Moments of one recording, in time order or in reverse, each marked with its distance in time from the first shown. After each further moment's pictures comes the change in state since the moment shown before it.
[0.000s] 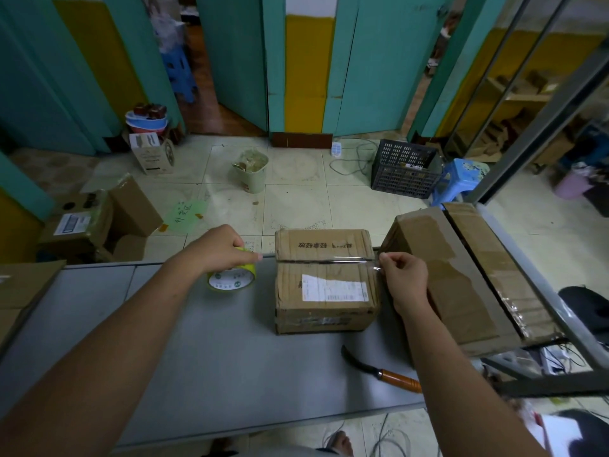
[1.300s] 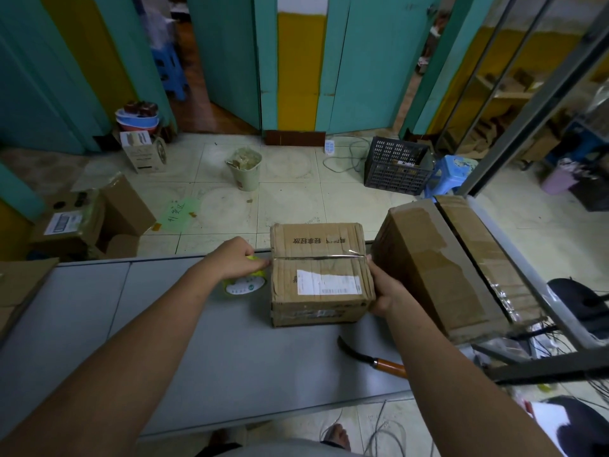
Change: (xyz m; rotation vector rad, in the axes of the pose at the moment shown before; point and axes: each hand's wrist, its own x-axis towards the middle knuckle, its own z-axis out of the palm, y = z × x) left_hand 0.008 0.001 0.051 0.051 -0.038 -0.063; right_hand -0.011 0.016 0.015 0.585 -0.423 0.806
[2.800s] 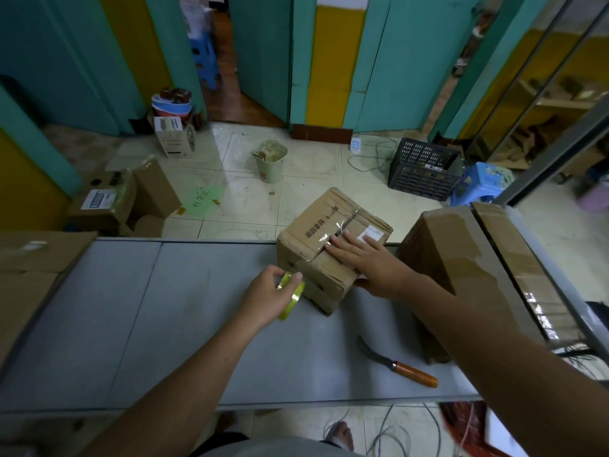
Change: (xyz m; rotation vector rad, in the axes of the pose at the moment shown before) left_hand -0.083 0.002 0.081 -0.535 0.267 -0.164; right_hand 0.020 -0.025 0.042 -2.145 -0.403 -1.186
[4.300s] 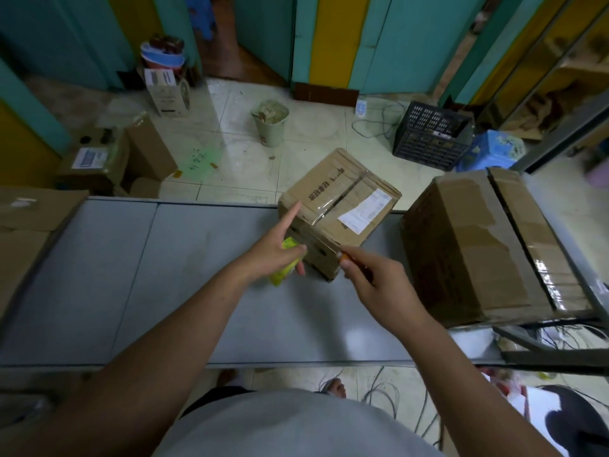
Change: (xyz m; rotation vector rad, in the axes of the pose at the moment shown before) left_hand 0.003 0.026 -0.019 -0.224 -0.426 0.163; right_hand -0.068 -0.145 -0.021 0.699 0.396 0.456
